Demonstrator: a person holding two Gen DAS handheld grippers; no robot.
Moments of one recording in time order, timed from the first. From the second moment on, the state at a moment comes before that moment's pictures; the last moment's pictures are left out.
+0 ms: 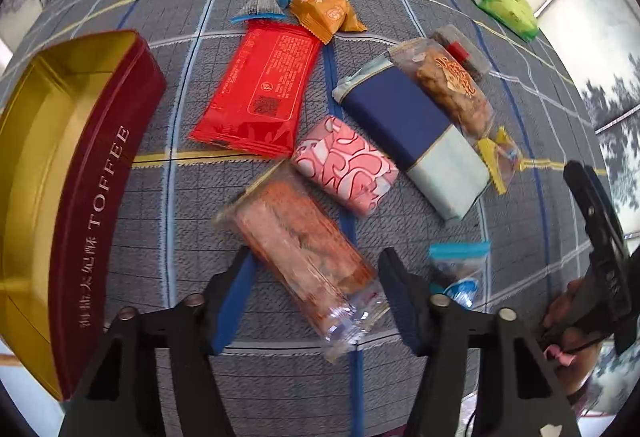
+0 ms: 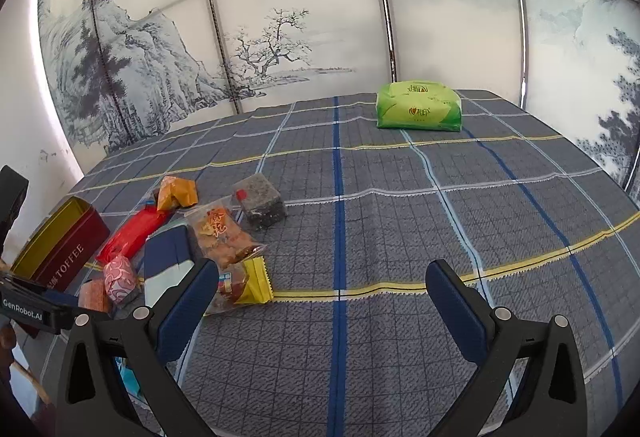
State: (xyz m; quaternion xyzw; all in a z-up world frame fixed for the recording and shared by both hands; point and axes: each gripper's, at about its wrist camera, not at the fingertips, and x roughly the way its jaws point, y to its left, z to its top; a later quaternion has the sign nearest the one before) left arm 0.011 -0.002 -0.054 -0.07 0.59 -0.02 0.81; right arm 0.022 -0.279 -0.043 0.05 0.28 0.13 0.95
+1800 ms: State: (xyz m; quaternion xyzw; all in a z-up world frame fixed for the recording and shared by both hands) left arm -0.041 0.040 0.035 0.02 0.42 -0.05 0.90; right arm 0.042 -0.276 -0.054 0.02 0.33 0.07 0.94
